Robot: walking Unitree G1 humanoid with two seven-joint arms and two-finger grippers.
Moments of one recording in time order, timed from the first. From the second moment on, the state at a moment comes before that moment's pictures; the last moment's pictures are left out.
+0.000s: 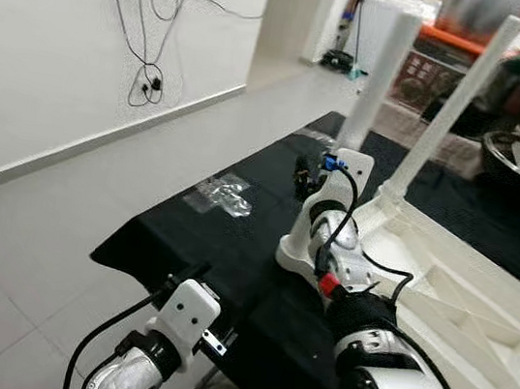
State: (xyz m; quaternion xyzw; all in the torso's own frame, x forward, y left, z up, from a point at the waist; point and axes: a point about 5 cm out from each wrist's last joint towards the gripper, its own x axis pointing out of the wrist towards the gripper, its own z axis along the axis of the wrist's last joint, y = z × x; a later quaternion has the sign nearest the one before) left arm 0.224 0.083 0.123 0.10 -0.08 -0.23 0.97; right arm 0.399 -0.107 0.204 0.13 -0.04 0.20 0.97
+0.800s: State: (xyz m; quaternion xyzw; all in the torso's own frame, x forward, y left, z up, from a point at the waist) left arm 0.223 0.082 0.122 0.10 -0.08 -0.23 0.97; right arm 0.371 -0.078 0.215 0.12 -0.04 0.59 0.80
